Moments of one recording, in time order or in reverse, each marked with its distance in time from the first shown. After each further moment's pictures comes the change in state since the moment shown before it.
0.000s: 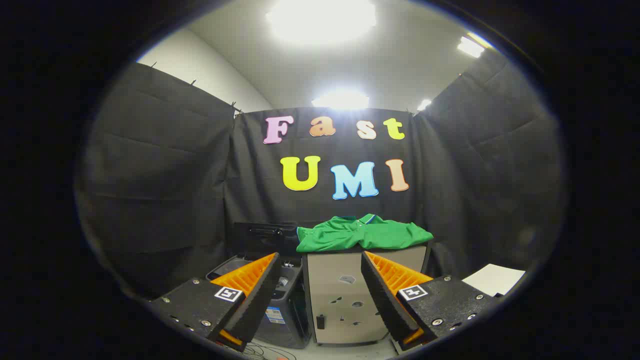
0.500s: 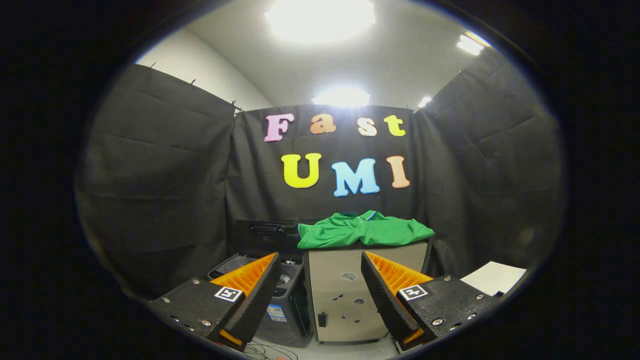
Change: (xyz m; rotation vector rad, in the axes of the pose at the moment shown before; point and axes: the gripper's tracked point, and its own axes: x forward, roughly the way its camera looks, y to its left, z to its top) arm -0.002 -0.003 -0.008 0.006 0.013 0.008
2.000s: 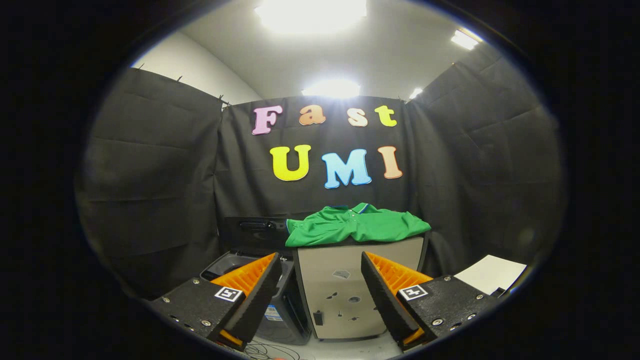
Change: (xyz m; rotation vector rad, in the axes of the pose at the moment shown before) arm 0.018 -0.009 0.002 0.033 0.054 -0.065
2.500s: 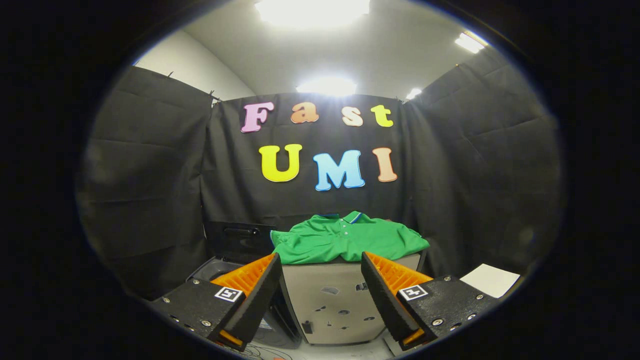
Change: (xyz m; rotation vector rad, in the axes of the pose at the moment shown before) arm 0.082 -0.029 0.029 -0.028 0.036 -0.052
